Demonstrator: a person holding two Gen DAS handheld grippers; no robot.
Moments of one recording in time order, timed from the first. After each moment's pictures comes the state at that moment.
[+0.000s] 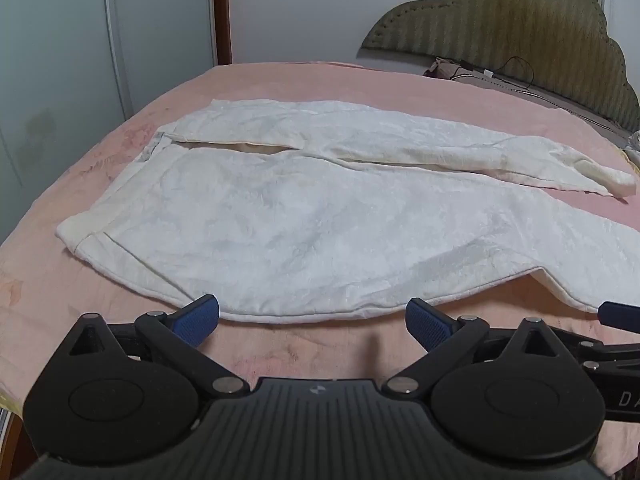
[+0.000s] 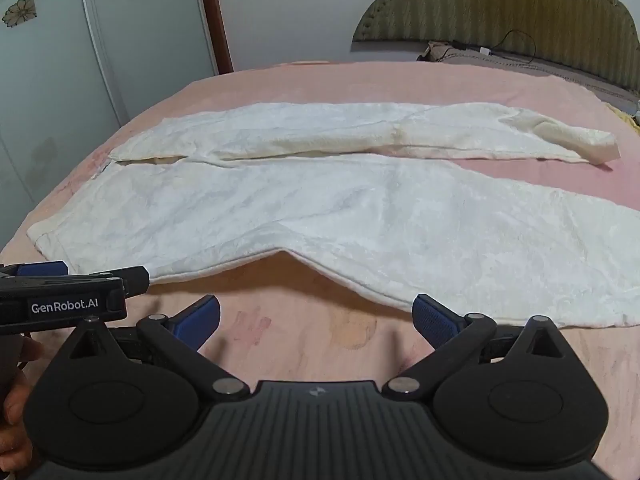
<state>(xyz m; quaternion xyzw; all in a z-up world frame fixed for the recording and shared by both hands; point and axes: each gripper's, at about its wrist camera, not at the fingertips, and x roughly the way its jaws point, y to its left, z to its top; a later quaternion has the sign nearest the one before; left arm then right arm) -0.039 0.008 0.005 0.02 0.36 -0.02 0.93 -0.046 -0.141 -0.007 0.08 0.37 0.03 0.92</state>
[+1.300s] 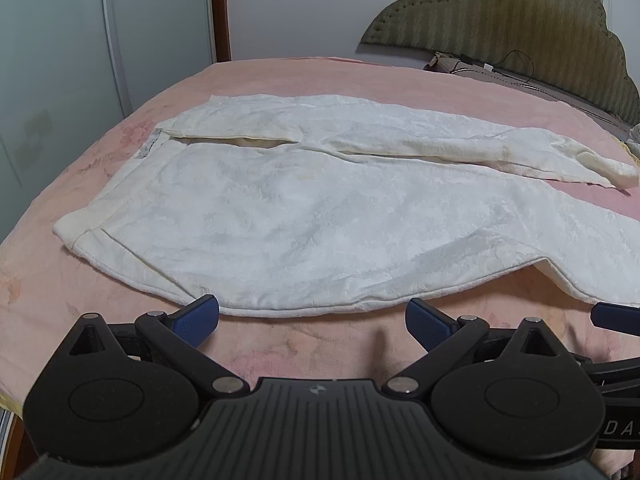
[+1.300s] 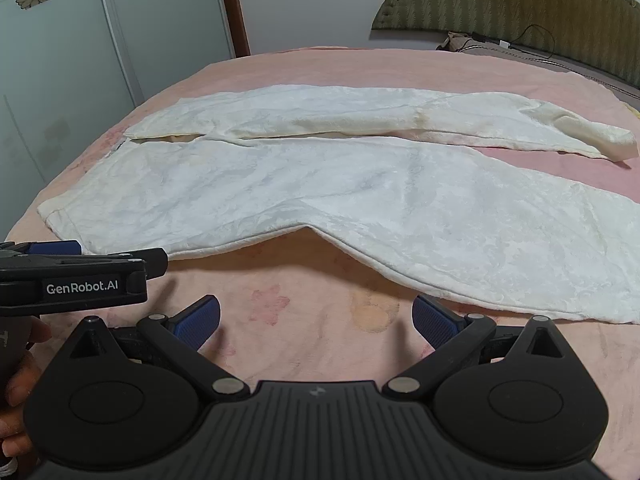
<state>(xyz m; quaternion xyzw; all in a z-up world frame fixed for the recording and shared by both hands) -0.035 0.007 -0.001 0.02 0.37 -0.02 0.93 -0.045 -0.131 -0.014 0.06 0.38 0.05 0.92</state>
